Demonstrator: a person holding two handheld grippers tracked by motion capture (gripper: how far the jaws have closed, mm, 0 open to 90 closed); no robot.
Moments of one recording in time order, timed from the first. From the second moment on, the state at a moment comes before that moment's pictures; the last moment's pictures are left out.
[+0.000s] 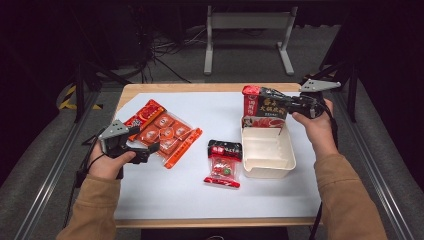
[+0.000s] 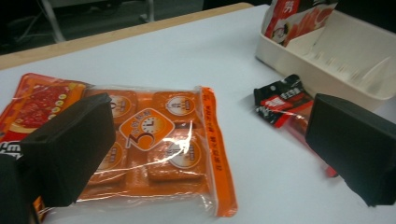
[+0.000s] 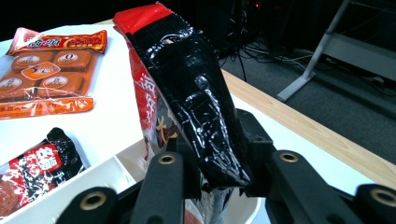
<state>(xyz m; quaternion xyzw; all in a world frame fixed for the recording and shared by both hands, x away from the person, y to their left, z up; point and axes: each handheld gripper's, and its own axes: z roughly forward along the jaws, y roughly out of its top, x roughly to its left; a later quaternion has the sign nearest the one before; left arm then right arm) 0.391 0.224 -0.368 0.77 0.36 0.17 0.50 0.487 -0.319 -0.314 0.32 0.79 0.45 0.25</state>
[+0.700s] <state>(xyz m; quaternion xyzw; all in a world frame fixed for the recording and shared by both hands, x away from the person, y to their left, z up) 0.390 0.231 -0.365 0.77 0.36 0.18 0.49 0.444 -0.326 -0.300 0.38 0.78 0.43 0.25</state>
